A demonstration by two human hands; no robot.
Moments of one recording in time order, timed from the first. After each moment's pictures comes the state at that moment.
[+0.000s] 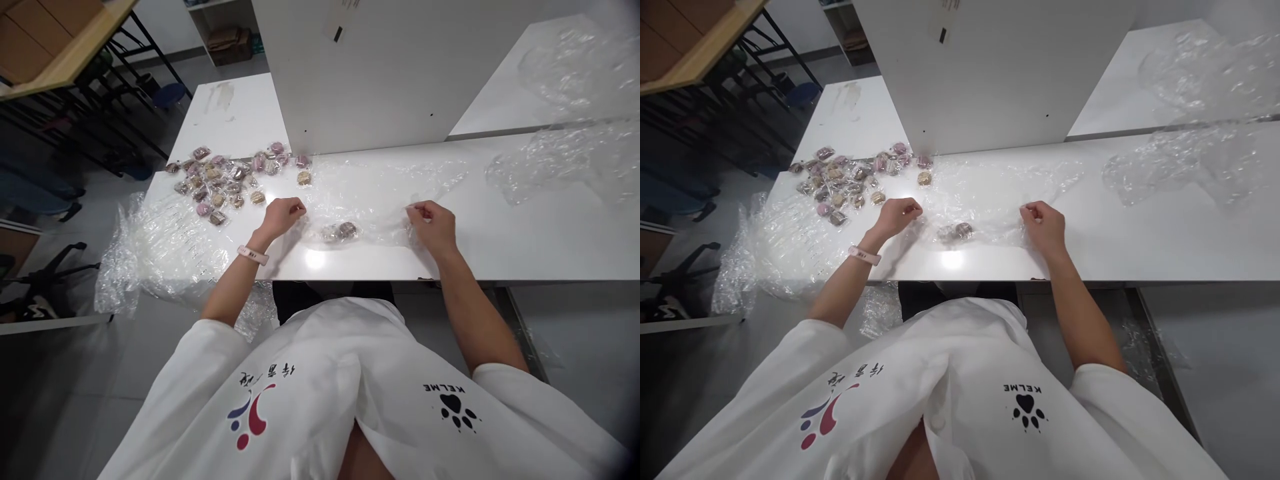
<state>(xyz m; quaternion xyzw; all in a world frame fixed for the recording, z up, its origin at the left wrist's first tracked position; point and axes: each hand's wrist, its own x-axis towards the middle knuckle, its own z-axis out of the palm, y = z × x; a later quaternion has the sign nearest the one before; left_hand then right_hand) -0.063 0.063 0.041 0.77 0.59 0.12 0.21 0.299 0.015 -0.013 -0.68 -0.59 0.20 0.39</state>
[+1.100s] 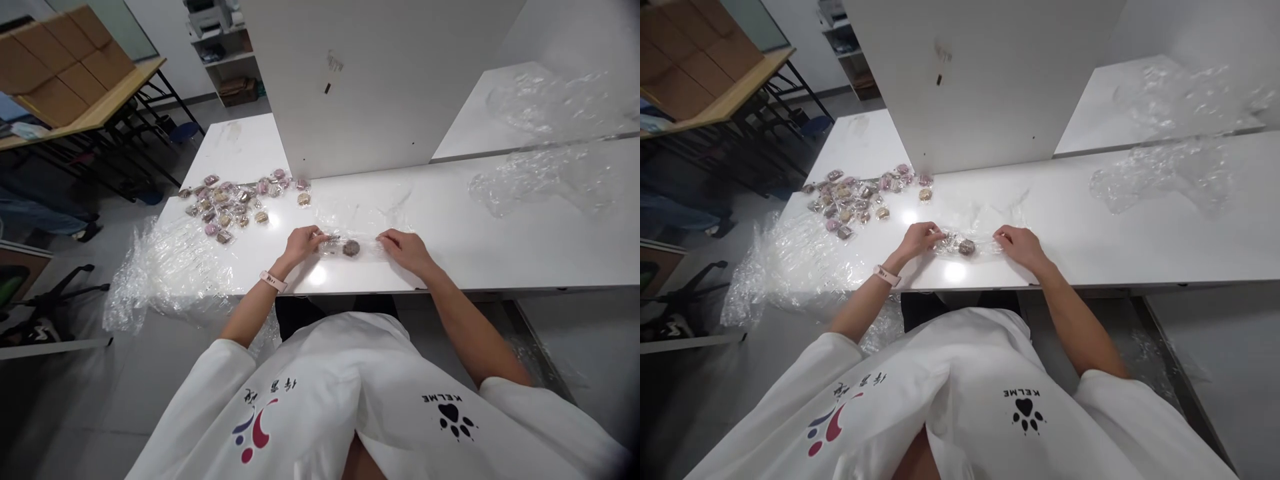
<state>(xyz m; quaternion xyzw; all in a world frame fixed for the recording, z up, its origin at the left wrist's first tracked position) -0.020 0.038 0.020 0.72 0.58 0.17 0.34 0.275 0.003 -0.010 -0.60 -0.72 0.24 0.25</state>
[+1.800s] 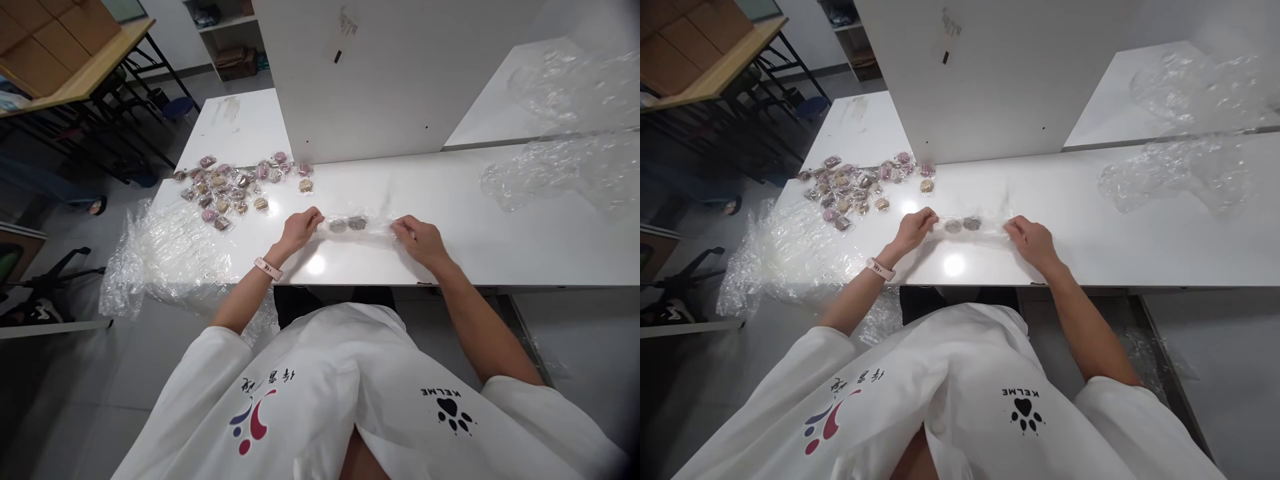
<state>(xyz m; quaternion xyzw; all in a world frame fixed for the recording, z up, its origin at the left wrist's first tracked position) -0.030 0.044 0.022 0.78 0.56 0.18 0.22 0.288 0.001 -0.004 -0.61 -0.73 0.17 0.27</state>
